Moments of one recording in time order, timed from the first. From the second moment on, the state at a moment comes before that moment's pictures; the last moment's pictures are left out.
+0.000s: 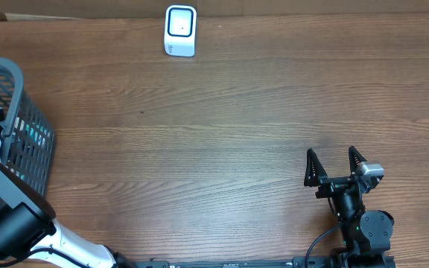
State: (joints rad) left arm 0.72 1.95 1.38 -0.61 -0.28 0.41; right arm 0.06 0.01 0.02 -0.03 -0.07 0.23
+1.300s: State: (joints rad) left arm 0.72 1.51 1.48 -0.67 -0.26 0.25; right arm 0.06 0.01 0.02 -0.03 -0.07 0.23
